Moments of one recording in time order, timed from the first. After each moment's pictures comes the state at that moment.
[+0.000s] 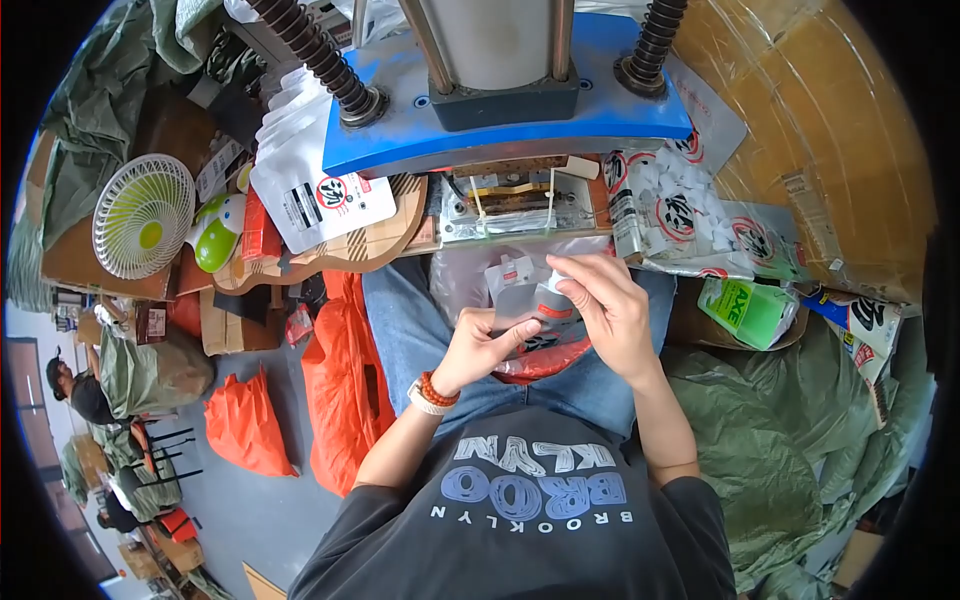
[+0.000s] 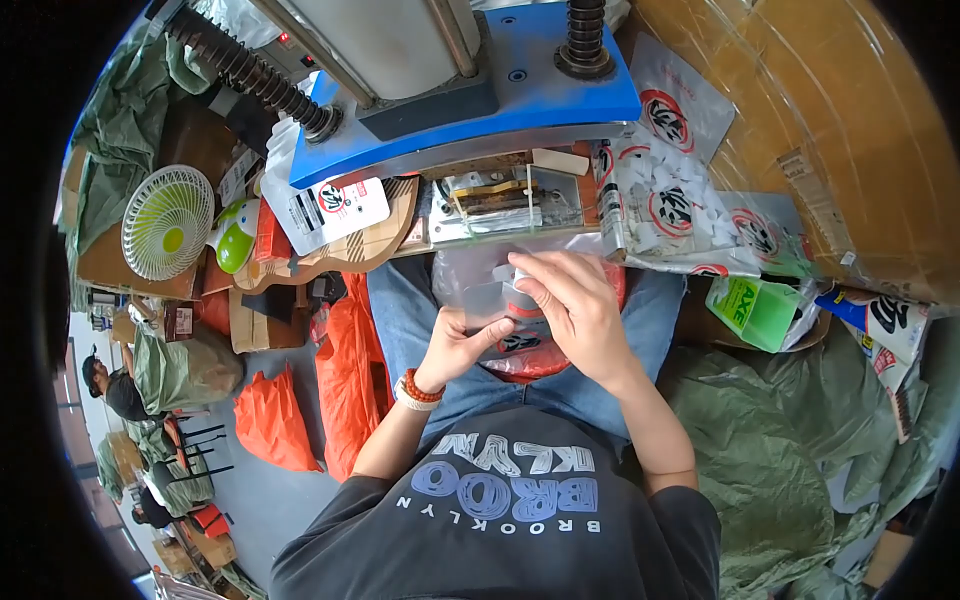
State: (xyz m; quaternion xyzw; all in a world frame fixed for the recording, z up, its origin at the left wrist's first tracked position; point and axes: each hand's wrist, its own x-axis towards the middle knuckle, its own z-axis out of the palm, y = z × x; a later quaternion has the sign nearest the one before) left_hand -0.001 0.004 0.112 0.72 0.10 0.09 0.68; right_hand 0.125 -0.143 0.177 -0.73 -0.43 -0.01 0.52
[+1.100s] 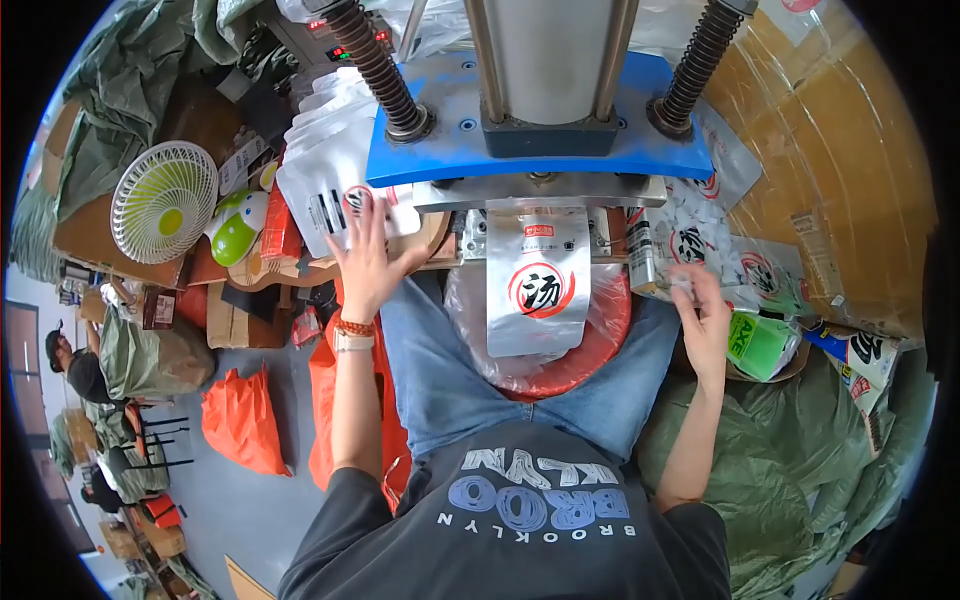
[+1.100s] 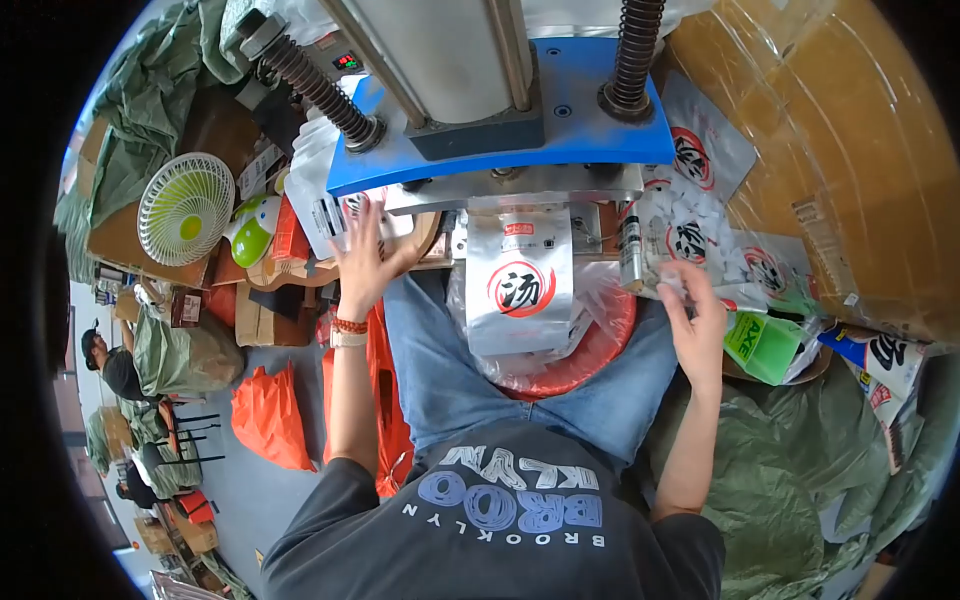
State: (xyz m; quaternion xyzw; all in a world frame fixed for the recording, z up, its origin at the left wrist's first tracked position) left_hand 0.001 0.172 0.108 0.94 0.30 0.15 0.01; right_hand 0.188 -0.226 0.144 -0.79 -0.24 0.09 0.56
